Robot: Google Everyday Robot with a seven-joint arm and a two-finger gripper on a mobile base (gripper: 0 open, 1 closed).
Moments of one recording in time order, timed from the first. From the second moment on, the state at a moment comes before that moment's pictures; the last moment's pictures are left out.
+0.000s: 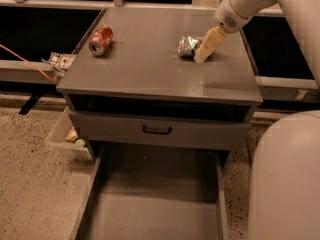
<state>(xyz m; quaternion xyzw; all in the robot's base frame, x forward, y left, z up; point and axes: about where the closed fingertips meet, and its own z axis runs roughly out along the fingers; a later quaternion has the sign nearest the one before) 0.744 -0.173 0.919 -0.52 0.79 0.04 0.32</state>
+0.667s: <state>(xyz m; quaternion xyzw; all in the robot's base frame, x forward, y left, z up) 0.771 -0.174 0.894 -0.50 0.81 0.06 0.31</state>
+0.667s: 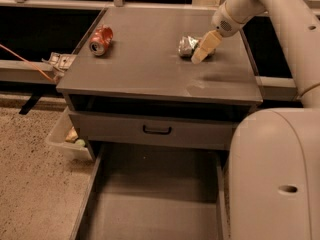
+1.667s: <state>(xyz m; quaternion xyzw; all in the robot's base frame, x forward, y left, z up) 0.786 -0.183 0.860 -0.49 0.82 0.09 0.30</state>
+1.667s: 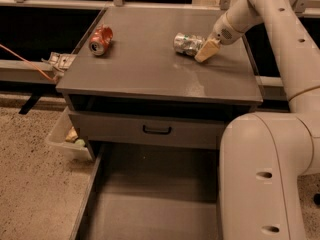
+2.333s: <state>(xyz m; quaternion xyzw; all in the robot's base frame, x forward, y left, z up) 0.752 -0.157 0.892 -0.54 0.77 0.11 0.31</state>
